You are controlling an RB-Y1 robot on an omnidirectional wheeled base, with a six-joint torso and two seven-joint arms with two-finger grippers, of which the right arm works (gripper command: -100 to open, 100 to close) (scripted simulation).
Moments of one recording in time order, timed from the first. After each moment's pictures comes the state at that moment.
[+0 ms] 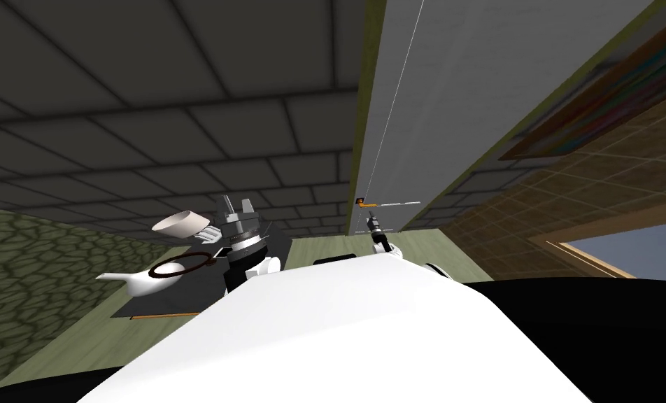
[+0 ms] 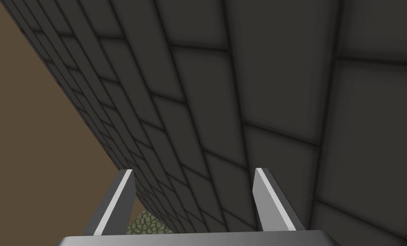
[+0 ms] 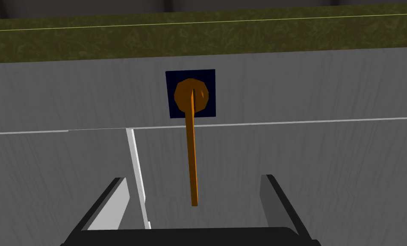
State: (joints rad) arm -0.08 -0.26 0.06 -0.63 -0.20 -0.85 -0.14
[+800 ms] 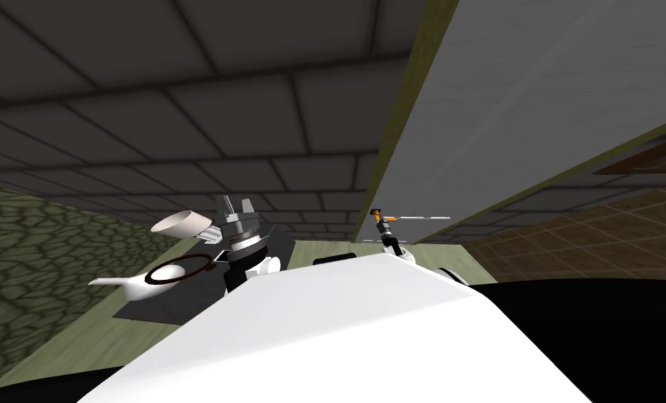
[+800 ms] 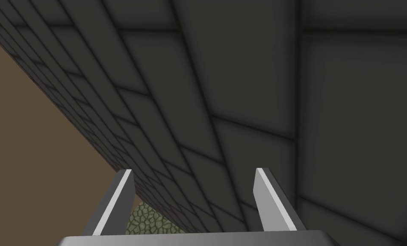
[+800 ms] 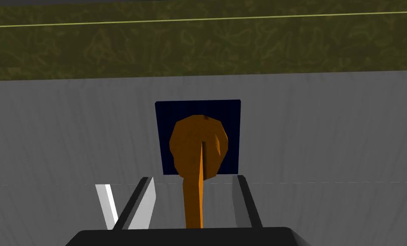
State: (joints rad) arm -0.02 -0.34 0.02 -0.61 -0.23 -0.89 -0.20
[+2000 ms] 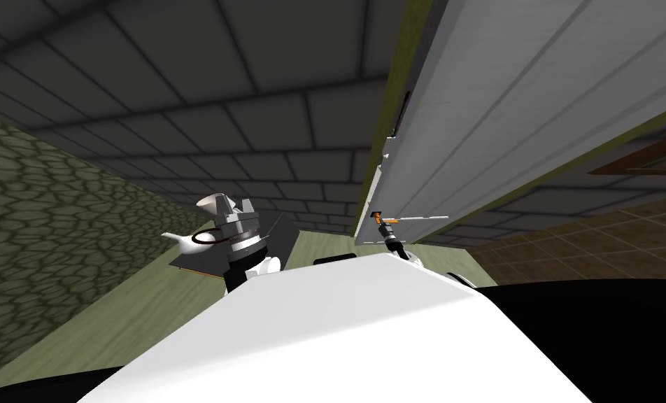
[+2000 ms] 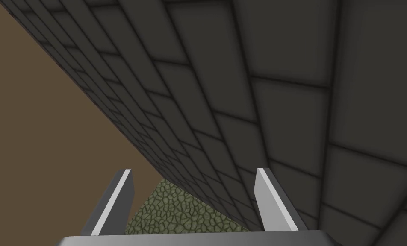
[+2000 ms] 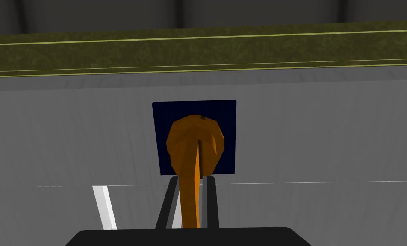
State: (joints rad) arm 0.04 -0.40 0.08 -0.62 -0.20 -0.95 -0.28
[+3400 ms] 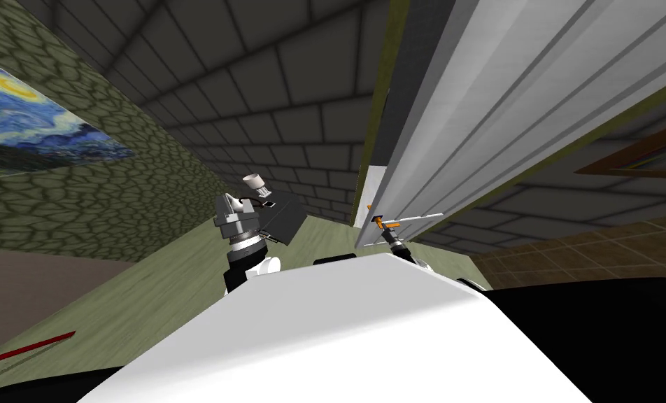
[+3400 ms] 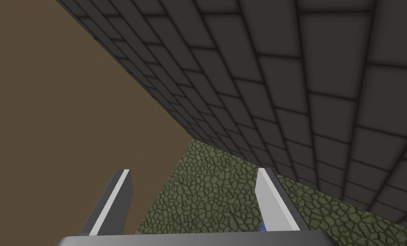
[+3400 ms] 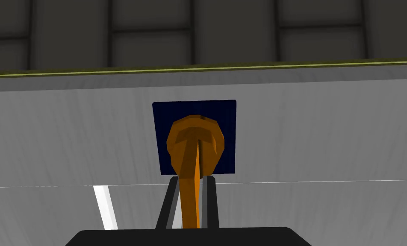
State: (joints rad) arm 0.11 -0.46 0.16 -0.60 -0.18 -1.08 -0.37
